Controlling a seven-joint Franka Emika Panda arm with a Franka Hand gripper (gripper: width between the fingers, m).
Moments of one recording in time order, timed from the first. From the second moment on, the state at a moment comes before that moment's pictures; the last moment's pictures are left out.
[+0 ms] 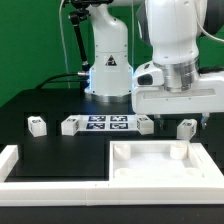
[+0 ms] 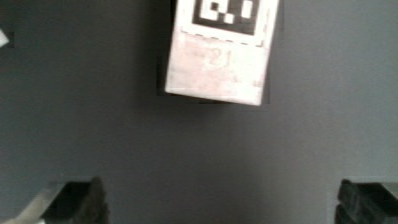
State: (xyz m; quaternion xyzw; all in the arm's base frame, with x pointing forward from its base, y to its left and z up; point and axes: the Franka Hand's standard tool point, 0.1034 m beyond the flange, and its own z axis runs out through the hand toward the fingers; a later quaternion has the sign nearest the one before) arm 0.443 0.143 0.032 -0.98 0.16 0.10 0.08
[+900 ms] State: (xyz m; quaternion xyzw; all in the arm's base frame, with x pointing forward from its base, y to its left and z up) arm 0.418 0.149 0.020 -0.87 0.20 0.42 0.14
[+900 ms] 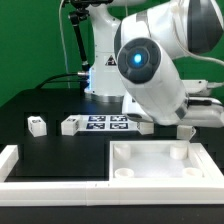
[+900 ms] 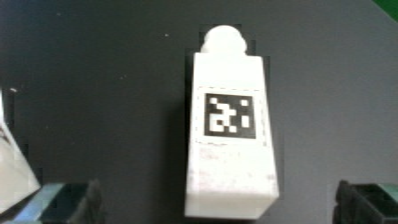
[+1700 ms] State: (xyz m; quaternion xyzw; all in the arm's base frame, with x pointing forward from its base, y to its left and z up) arm 0.405 0.162 0.007 -0.86 0.21 0.43 0.14
